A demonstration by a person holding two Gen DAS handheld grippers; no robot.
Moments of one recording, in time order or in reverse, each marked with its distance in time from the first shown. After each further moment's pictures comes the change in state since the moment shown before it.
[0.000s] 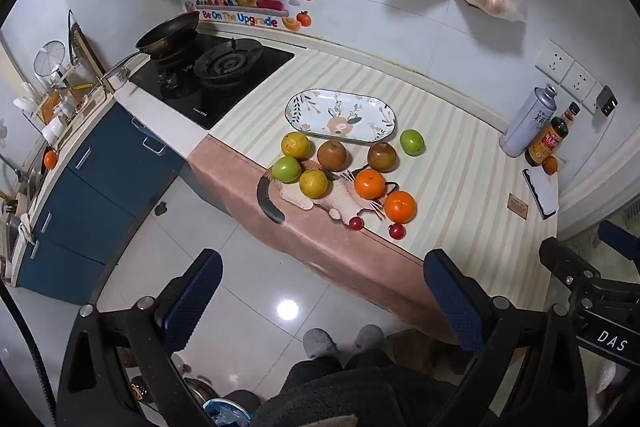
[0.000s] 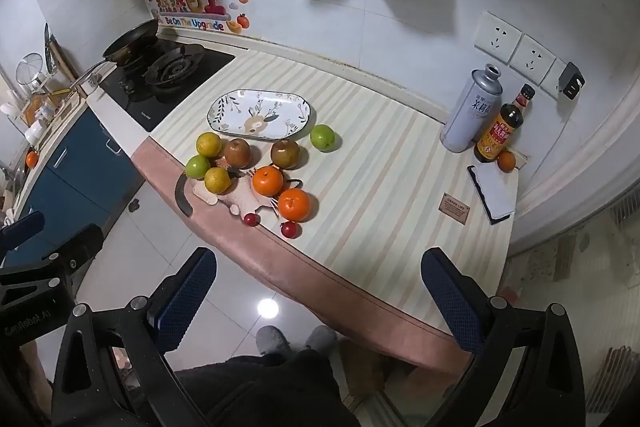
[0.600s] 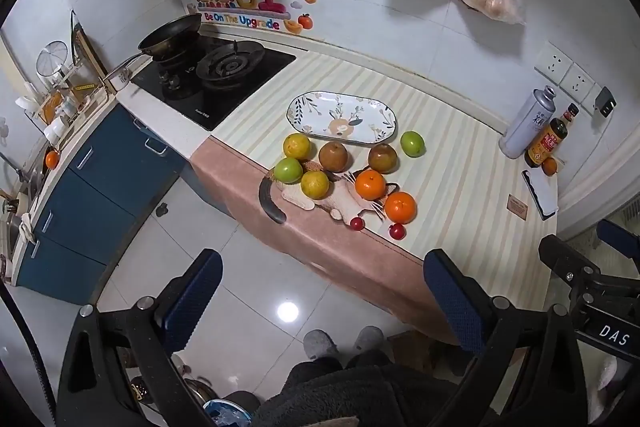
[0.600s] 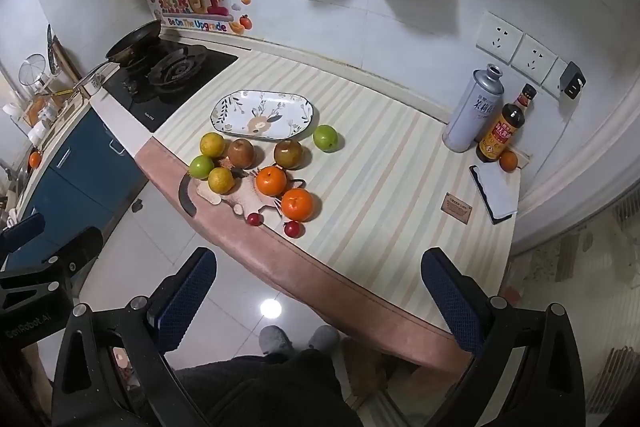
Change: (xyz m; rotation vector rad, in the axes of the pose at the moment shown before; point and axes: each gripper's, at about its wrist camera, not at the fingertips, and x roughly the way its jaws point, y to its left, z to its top) left arm -0.005 0.003 0.000 -0.009 -0.014 -0.008; right arm -0.003 0.003 -0.004 0.004 -0.011 0.012
